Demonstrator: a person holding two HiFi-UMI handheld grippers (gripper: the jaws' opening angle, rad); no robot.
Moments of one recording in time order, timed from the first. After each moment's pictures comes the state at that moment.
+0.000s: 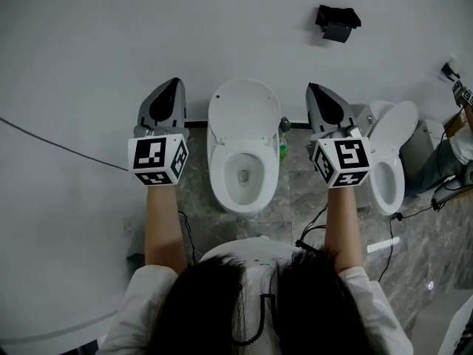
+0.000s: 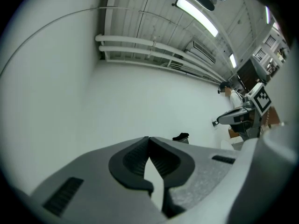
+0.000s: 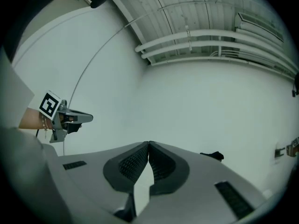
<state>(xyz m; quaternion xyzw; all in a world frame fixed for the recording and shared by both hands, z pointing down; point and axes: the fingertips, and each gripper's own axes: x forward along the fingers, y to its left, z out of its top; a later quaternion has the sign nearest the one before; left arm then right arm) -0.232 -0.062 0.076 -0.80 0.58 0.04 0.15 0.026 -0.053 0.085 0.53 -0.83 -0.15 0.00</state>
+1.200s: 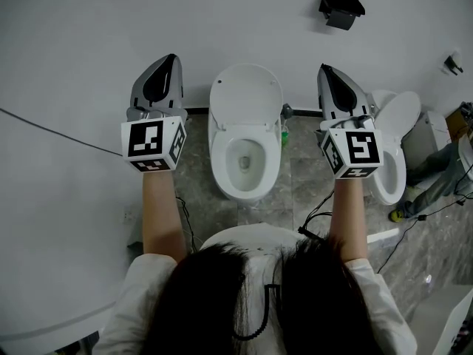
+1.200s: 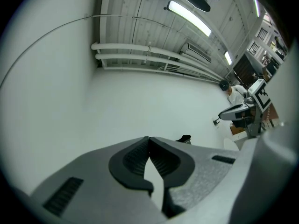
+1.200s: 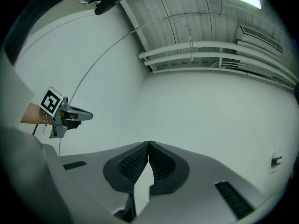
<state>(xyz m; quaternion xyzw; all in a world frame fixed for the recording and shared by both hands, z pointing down) -0.236 -0.050 0.052 -0.79 0.58 0.04 0.20 0.027 -0.036 0.063 0.54 -0.82 -0.20 -0.02</state>
